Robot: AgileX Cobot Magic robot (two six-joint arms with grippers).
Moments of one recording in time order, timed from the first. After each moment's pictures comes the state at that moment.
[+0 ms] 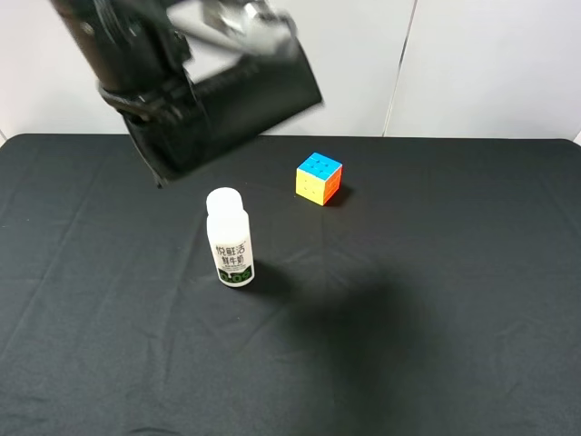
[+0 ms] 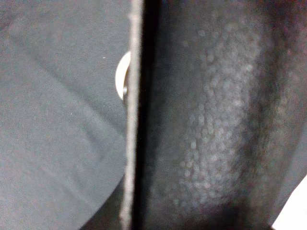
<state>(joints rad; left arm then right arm) -0.67 1.63 -1.45 -0.03 1.16 0.32 -0.03 -0.01 -0.50 -0.04 1.02 0.13</state>
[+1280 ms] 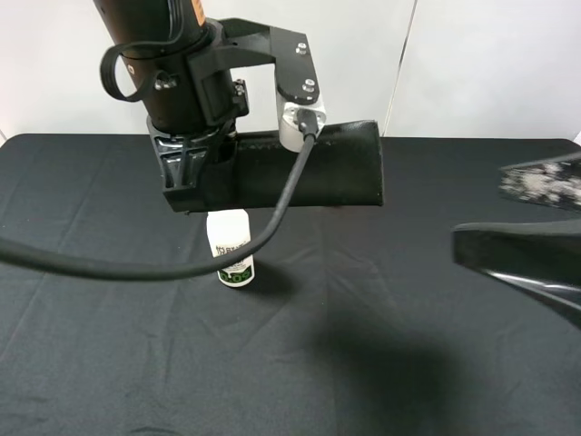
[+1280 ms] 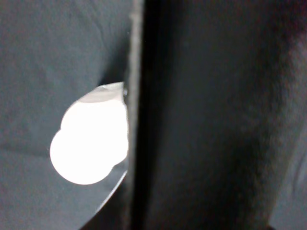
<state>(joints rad) -0.81 1.66 -1.45 -0.01 1.14 0.72 0.28 0.59 -0.50 0.97 0.75 -0.97</state>
